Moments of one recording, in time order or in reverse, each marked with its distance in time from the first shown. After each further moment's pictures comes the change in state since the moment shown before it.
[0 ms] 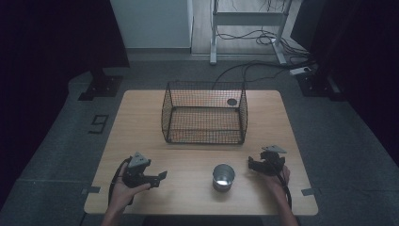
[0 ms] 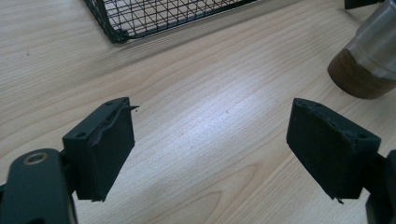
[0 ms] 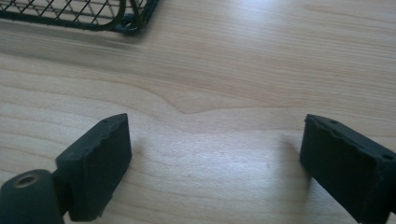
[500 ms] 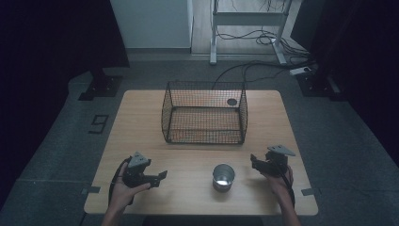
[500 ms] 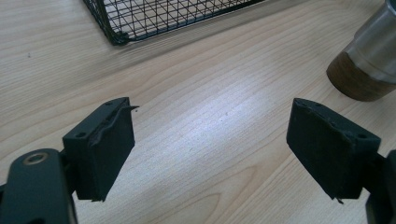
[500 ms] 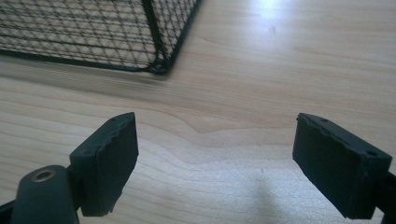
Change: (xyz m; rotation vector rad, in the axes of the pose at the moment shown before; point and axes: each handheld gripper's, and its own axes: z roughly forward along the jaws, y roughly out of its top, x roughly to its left) left arm 0.000 0.000 0.000 -0.006 0.001 -0.003; right arm 0.000 0.008 -0.035 -0.107 0.070 0.014
